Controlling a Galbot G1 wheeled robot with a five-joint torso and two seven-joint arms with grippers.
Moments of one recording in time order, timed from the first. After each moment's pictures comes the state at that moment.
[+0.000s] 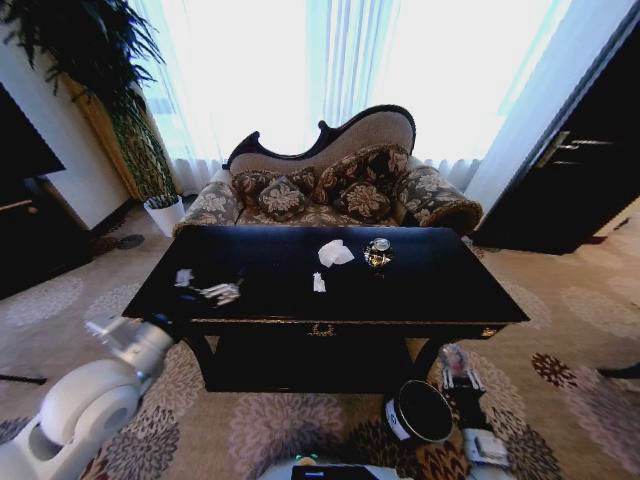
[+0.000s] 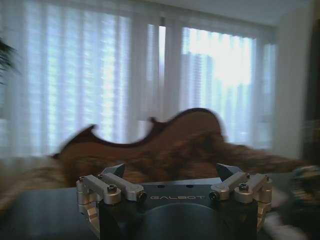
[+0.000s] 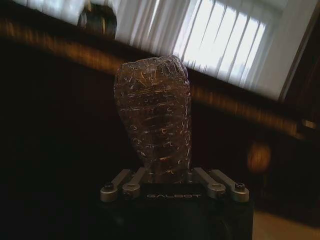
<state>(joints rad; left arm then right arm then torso) 1.70 -0.84 -0.92 -2.38 -0.83 0.10 -0.02 -1.73 1.32 0.73 1.64 0.03 0.53 0.14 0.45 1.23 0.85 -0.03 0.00</state>
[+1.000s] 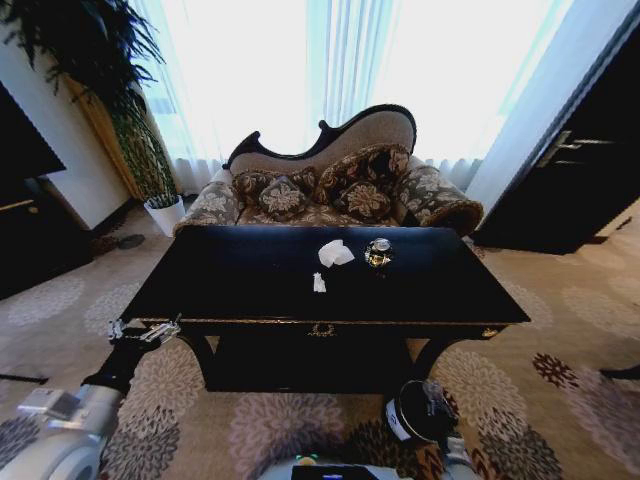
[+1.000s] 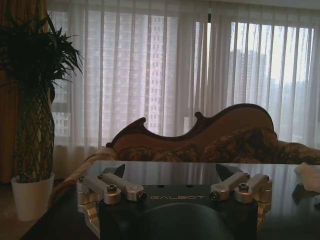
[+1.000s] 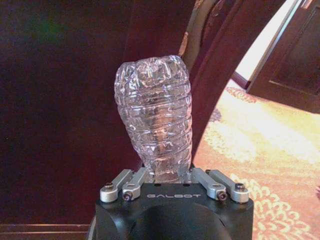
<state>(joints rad) 1.95 -1.06 -1.03 -2.35 -0.74 -0.08 0.05 -1.31 1.26 0.56 0.84 0.13 0.50 0.11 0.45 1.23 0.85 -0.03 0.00</state>
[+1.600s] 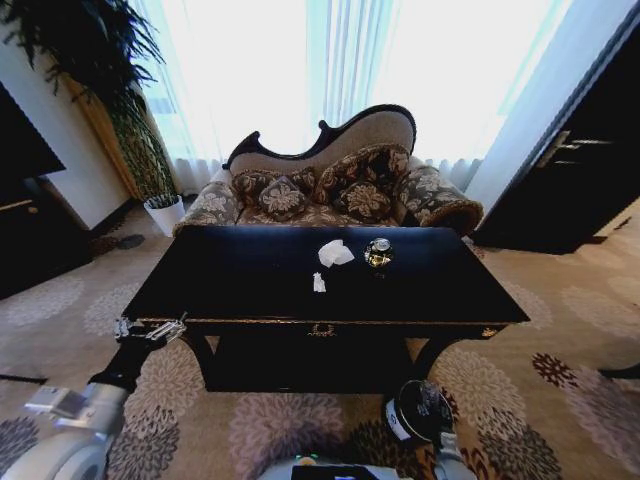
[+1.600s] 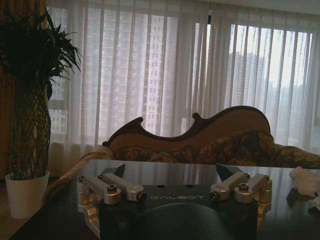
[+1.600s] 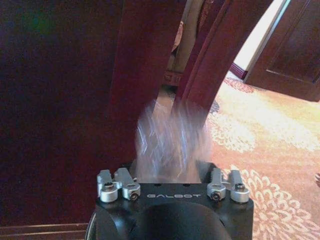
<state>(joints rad) 1.94 -1.05 -1.02 -2.36 -0.76 -0.07 0.04 -1.24 1.27 0.56 0.76 0.16 0.49 0.10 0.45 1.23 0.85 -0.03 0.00</state>
